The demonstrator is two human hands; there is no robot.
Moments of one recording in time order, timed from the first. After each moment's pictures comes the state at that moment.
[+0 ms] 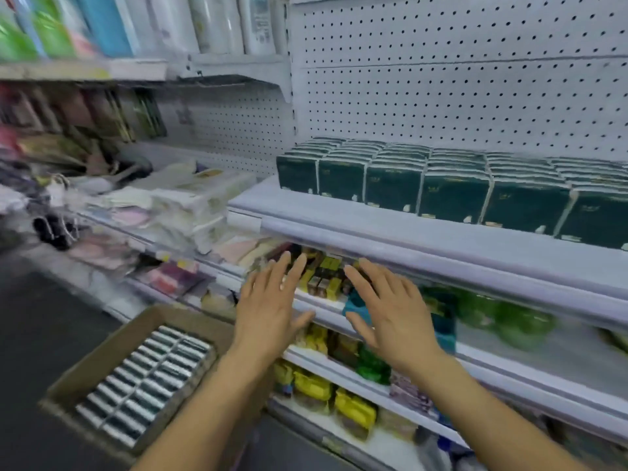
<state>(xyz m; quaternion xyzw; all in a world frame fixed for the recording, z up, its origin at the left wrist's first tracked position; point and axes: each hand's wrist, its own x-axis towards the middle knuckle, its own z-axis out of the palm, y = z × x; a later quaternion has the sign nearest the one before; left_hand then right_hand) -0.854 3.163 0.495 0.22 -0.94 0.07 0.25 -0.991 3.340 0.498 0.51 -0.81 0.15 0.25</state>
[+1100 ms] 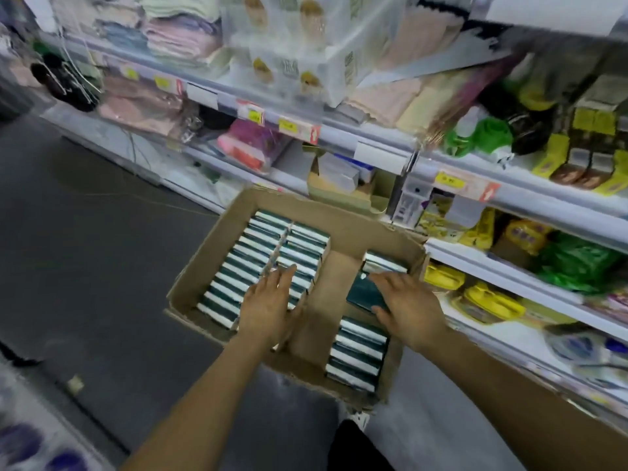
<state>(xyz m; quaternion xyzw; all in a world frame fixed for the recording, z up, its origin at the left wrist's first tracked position) -0.640 2.833 0.236 0.34 -0.93 -0.10 -0.13 -0.820 3.020 0.245 0.51 -0.84 0.02 -0.16</state>
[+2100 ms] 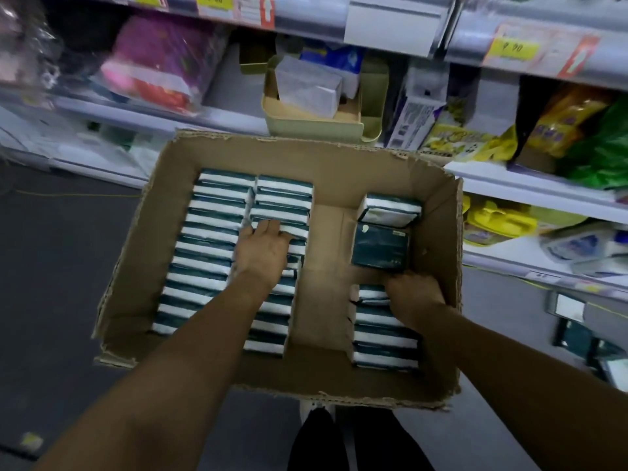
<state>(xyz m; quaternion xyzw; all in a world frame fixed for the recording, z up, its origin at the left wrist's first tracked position) -0.706 2.732 0.080 0.14 -0.97 0.06 -0.18 -0.784 2.979 0.106 0.36 -0.86 -0.18 -0.30</state>
